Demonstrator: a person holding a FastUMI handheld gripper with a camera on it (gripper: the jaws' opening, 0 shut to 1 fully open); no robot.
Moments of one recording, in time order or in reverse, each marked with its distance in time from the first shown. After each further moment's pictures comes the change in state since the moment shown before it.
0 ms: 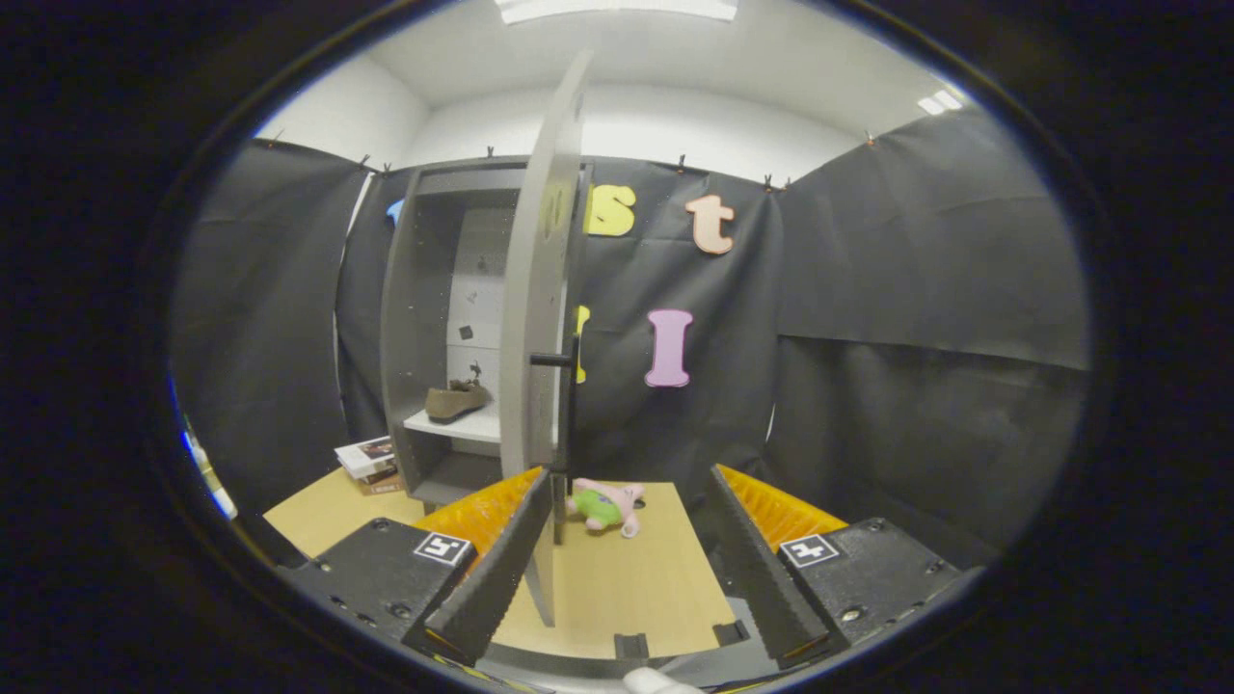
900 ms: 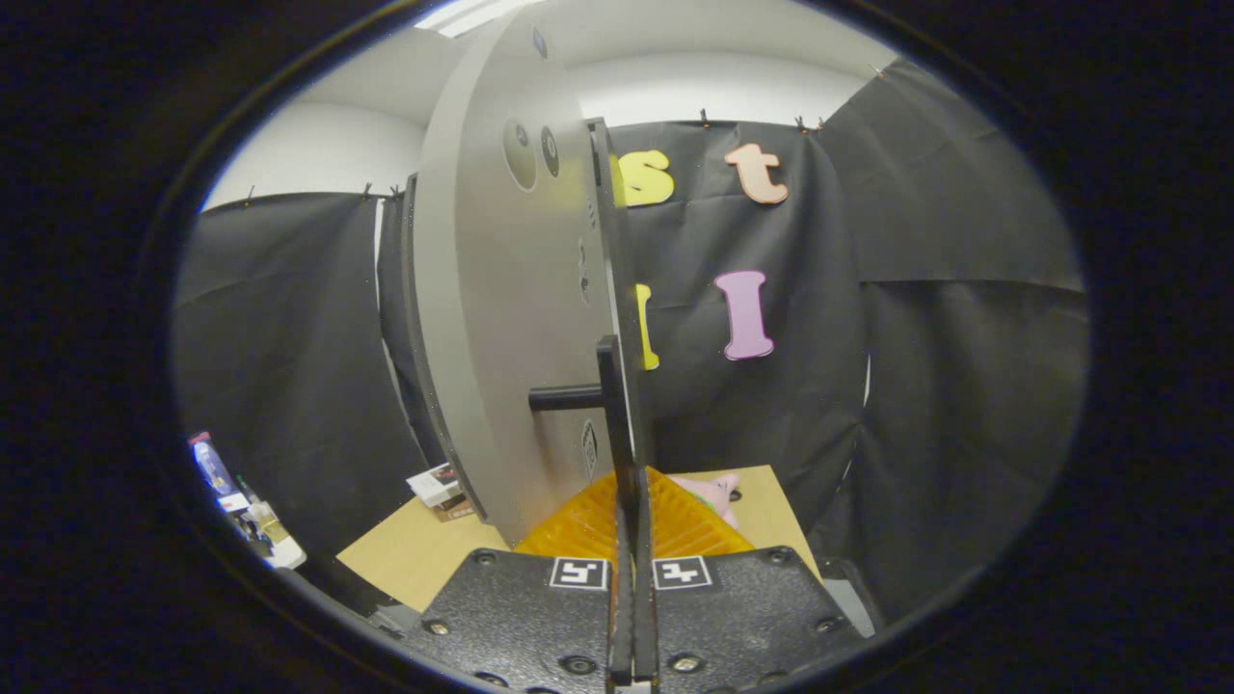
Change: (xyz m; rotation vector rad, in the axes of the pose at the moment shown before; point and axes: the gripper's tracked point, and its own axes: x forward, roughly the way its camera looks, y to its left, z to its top) arm 0.111 0.029 0.017 0.158 0.085 0.232
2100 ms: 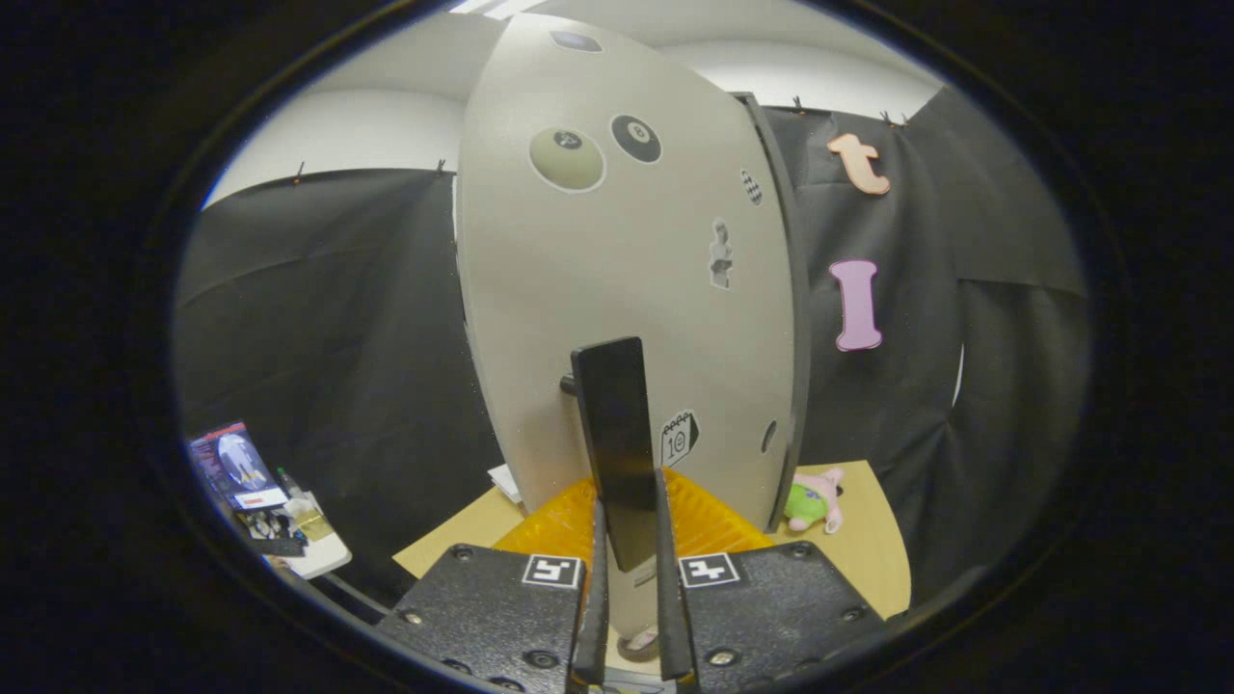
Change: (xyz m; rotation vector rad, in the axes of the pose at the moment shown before) arm 0.151 0.263 0.000 -0.054 0.055 0.216
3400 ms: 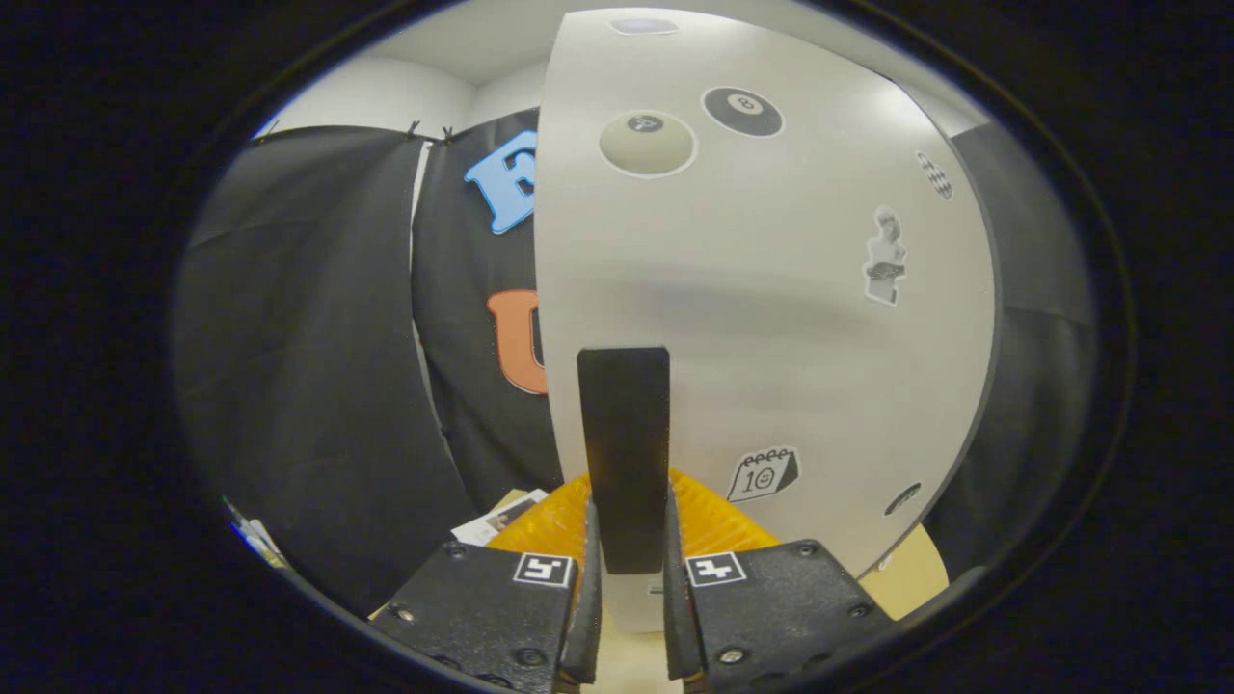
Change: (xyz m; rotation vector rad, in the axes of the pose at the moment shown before) arm 0.138 0.065 0.024 -0.024 -0.013 -0.142
